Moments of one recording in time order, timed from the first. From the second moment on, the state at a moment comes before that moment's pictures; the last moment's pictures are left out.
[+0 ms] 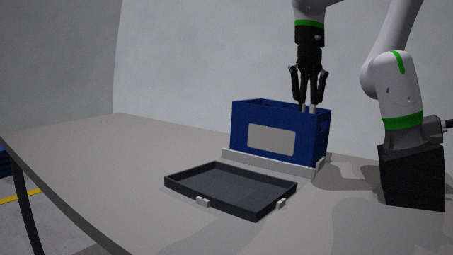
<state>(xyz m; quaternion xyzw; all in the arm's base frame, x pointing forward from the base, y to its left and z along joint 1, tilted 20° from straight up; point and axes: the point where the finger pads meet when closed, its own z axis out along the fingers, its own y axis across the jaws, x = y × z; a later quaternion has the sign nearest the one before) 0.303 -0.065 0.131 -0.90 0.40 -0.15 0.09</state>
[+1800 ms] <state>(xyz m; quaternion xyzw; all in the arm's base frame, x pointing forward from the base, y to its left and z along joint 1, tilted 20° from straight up) 0.261 -0.070 0.247 -0.90 0.40 -0.15 0.09</state>
